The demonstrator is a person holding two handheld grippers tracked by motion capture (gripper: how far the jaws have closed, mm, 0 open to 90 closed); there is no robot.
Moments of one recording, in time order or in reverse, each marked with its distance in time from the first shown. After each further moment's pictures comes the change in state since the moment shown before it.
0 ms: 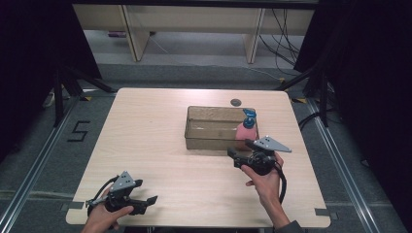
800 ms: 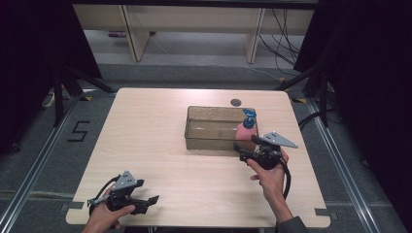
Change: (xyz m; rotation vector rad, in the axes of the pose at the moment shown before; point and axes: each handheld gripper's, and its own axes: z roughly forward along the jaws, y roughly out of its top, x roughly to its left) left arm -0.002 0.003 0.003 0.003 0.001 -0.011; right arm -0.020 0.005 0.001 -0.028 -0.036 0.055
